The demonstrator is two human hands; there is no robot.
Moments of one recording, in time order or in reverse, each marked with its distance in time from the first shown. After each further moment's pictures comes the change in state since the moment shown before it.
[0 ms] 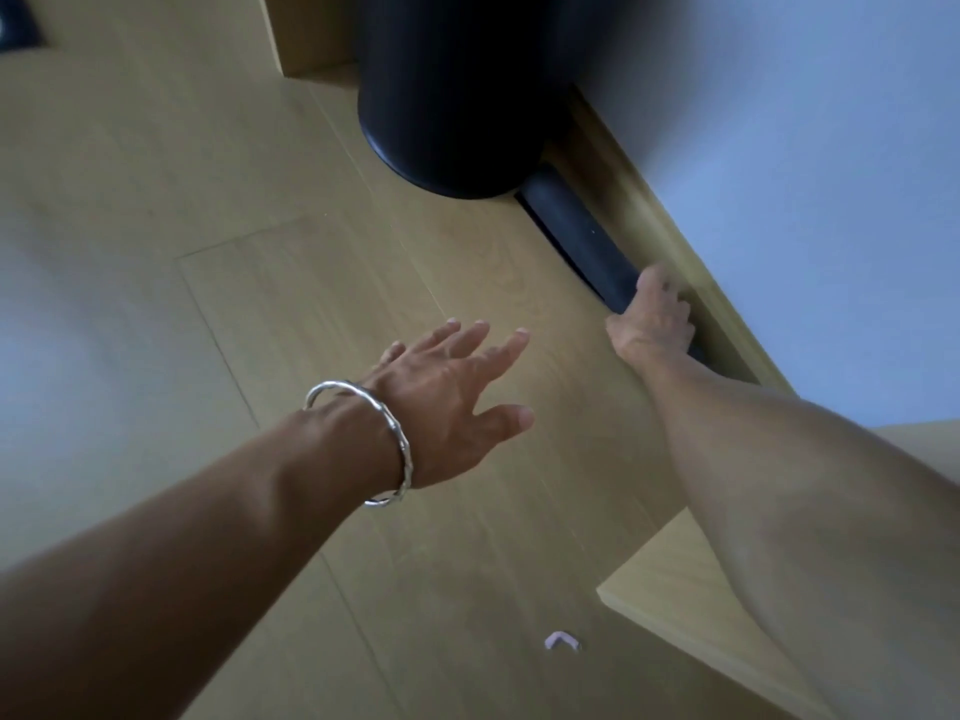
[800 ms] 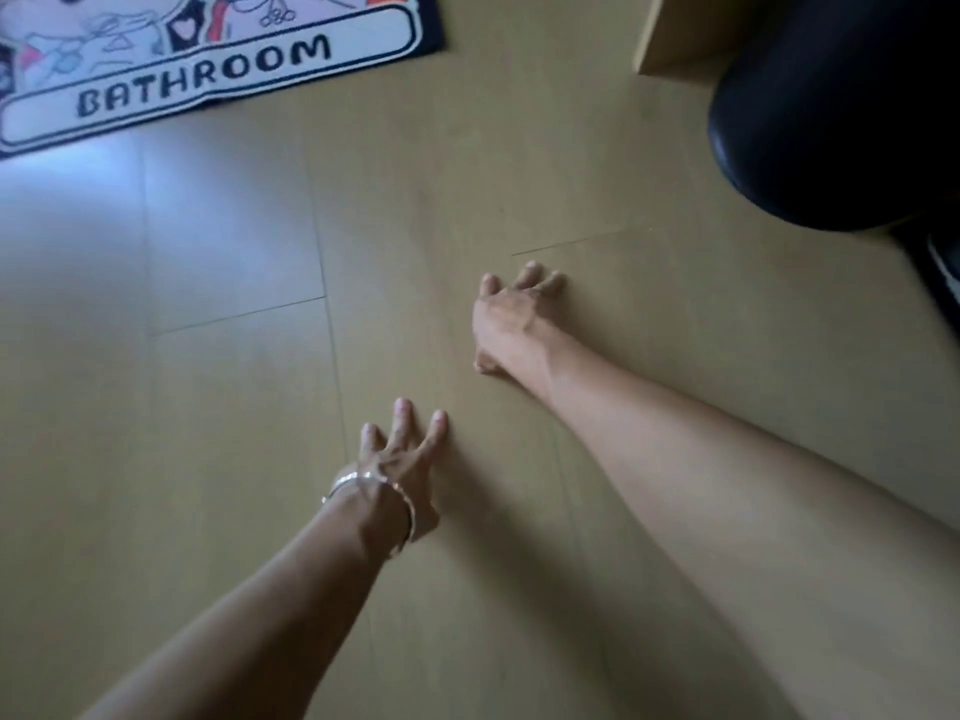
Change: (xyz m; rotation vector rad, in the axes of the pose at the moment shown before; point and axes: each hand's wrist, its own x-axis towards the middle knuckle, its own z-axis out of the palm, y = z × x) left_hand -0.117 -0.196 0.060 -0.066 -0.233 -0.793; right_hand -0.191 -0.335 0.117 -0.574 -0.575 -0.843
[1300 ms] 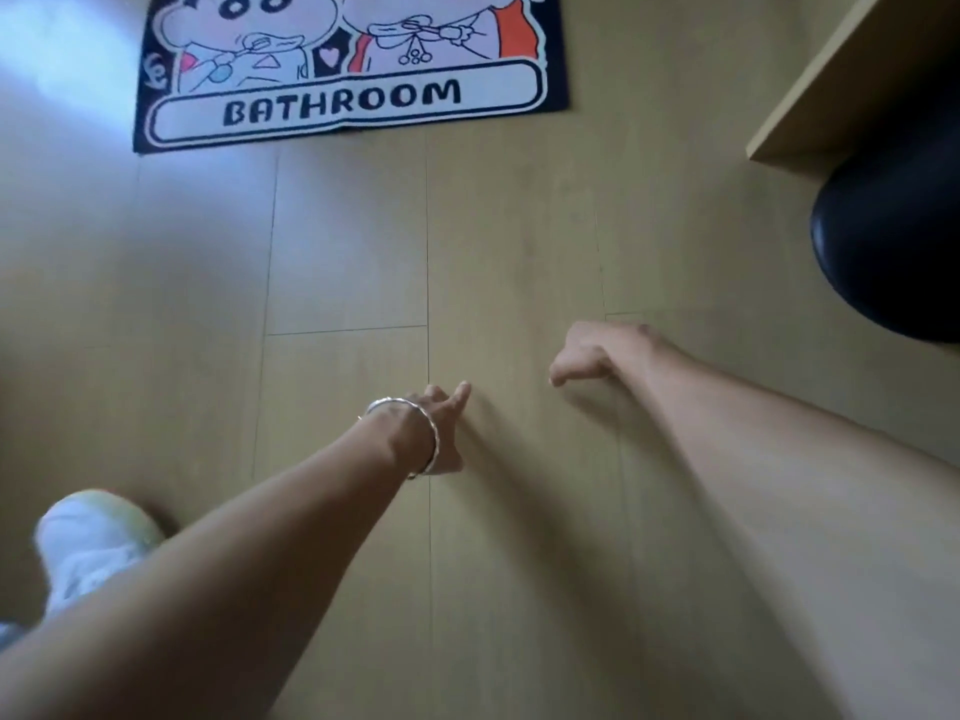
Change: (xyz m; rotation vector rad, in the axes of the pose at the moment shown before) left_hand 0.014 -0.066 -0.078 0.002 -0.073 0.023; right_hand -0.018 0.001 -0.067 0.041 -0.264 -0.038
